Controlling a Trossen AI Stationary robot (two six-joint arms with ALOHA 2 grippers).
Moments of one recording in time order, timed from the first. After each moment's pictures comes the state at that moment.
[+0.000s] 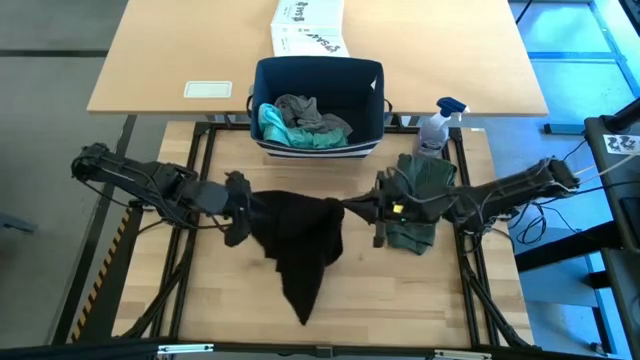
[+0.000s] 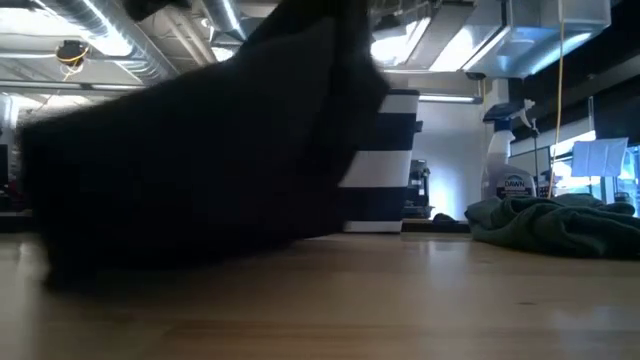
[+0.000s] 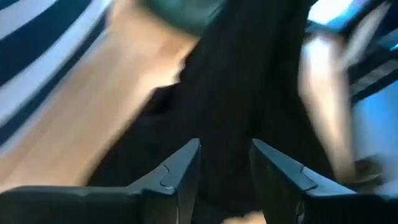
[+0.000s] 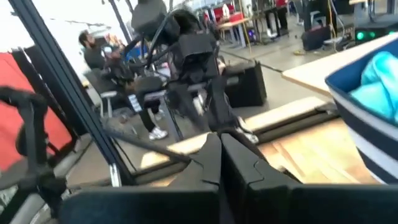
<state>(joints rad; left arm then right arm) -0.30 1.01 1.08 -0.73 -0.33 -0.57 0.27 1.24 0.97 0.28 0.34 0.33</state>
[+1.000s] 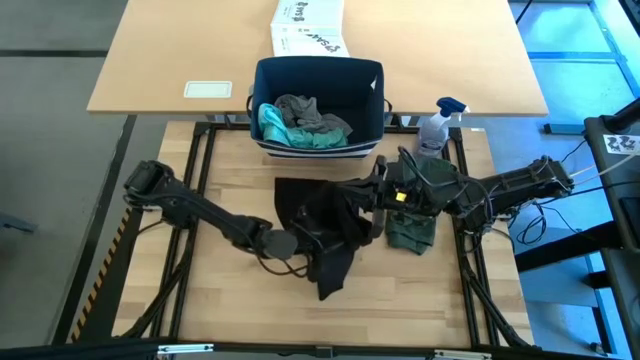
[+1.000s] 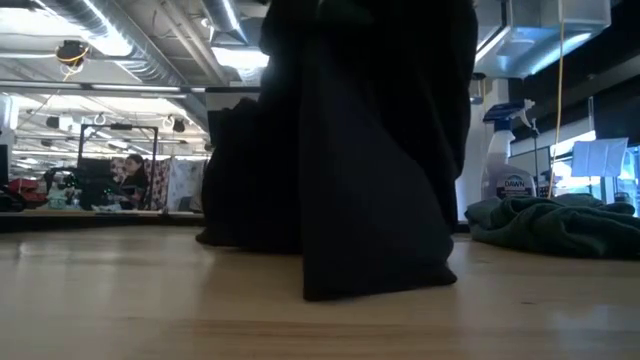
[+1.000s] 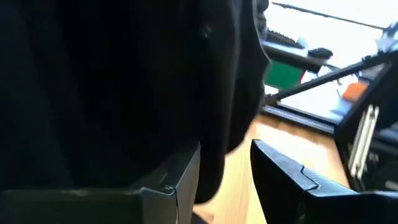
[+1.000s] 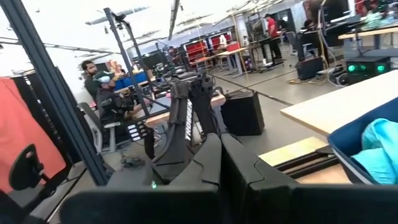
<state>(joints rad) -0.37 1.69 1.08 0.31 -0.62 -0.41 0.27 1.31 1.21 0.21 0.37 0.27</state>
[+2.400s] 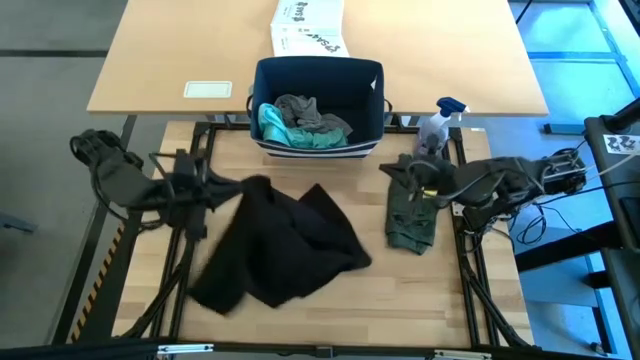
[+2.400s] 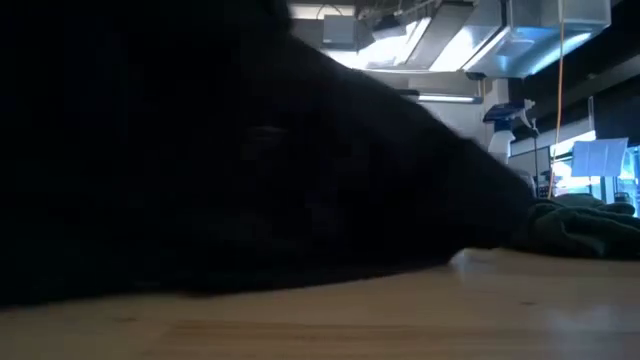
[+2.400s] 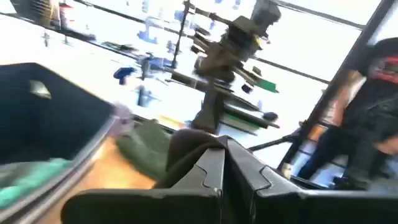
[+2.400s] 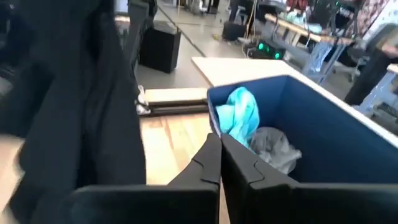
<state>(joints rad) -0.64 1.05 1.47 -0.62 -0.85 -0.45 0.35 1.17 1.46 -0.61 0.69 0.05</state>
